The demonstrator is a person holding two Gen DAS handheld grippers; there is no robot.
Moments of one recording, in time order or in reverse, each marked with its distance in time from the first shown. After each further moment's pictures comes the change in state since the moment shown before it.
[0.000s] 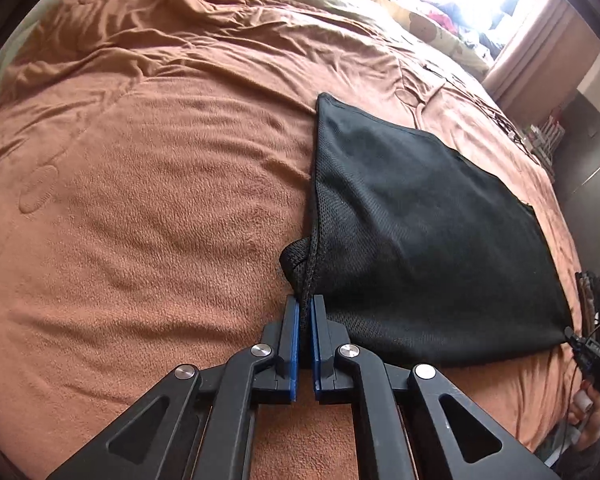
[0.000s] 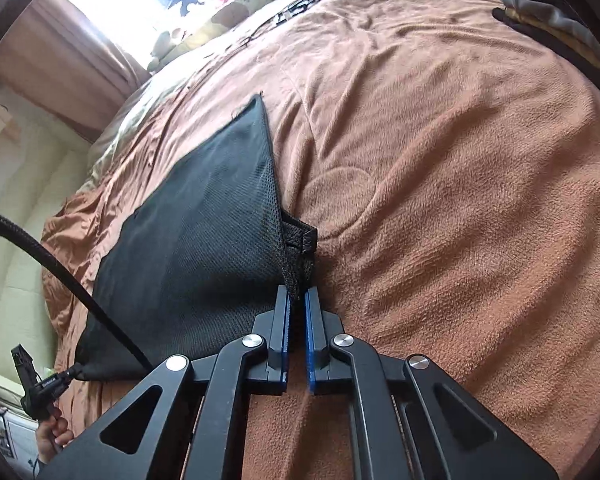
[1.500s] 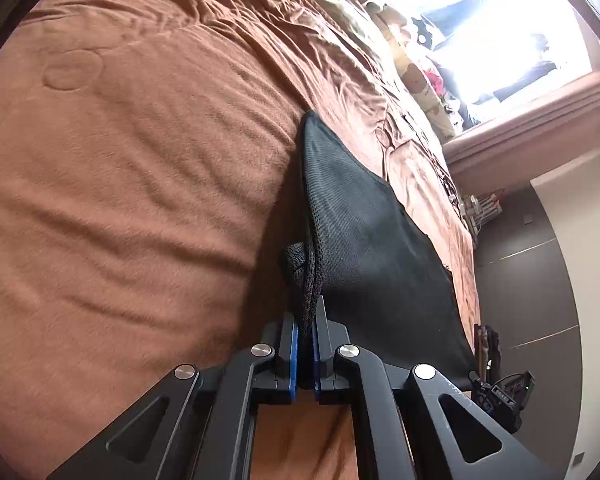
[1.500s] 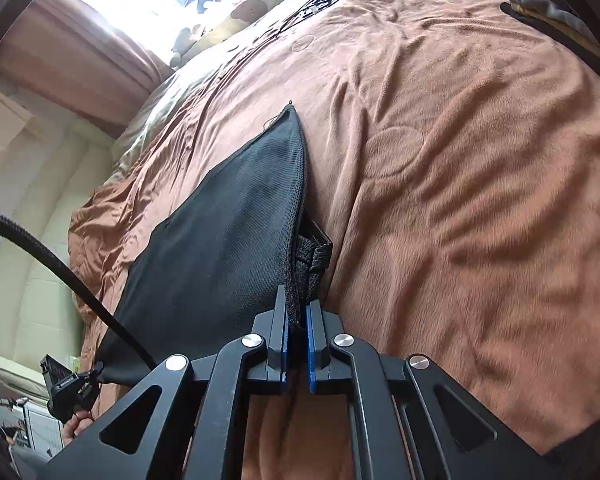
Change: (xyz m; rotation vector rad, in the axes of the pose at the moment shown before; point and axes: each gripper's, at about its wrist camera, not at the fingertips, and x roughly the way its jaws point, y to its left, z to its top) left arm -0.046 0.073 -0.040 -0.299 -0.031 -0.365; right arm -0.047 0.019 -0.044 0.026 0.008 0.092
